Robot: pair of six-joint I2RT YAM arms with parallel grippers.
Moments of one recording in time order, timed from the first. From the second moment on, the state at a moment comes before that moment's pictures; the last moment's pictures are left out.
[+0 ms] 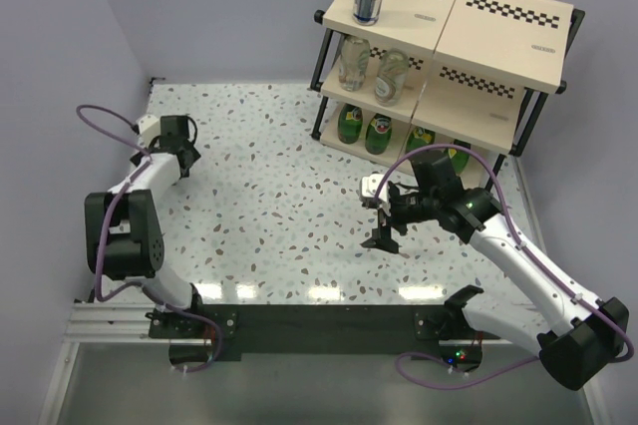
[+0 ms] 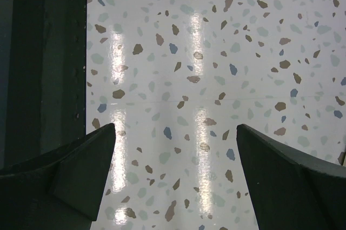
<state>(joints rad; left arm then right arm) 0.07 1.58 0.98 -0.31 -0.59 -0.63 0.55 1.02 0.92 -0.69 -0.72 -0.68</state>
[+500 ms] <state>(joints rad) 0.10 1.68 1.06 -0.03 -0.53 -0.25 0.55 1.02 0.92 -0.69 -0.72 -0.69</state>
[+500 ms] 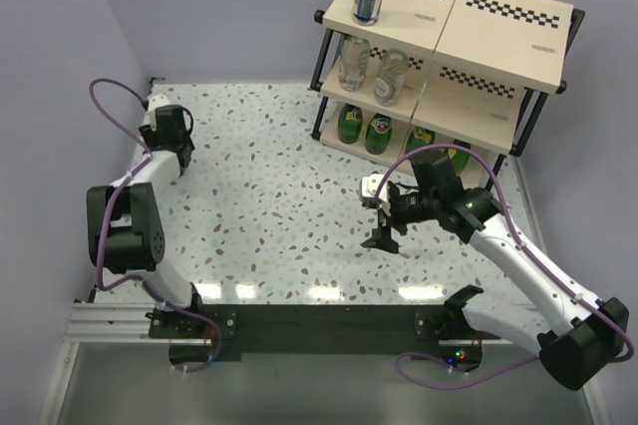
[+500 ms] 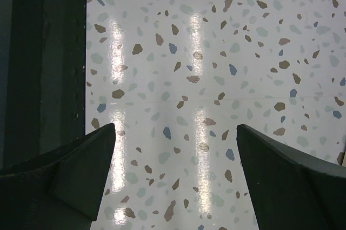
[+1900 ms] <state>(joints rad) -0.85 1.78 1.03 0.30 0.42 0.19 0.38 1.01 0.92 -0.69 -0.67 -0.69</state>
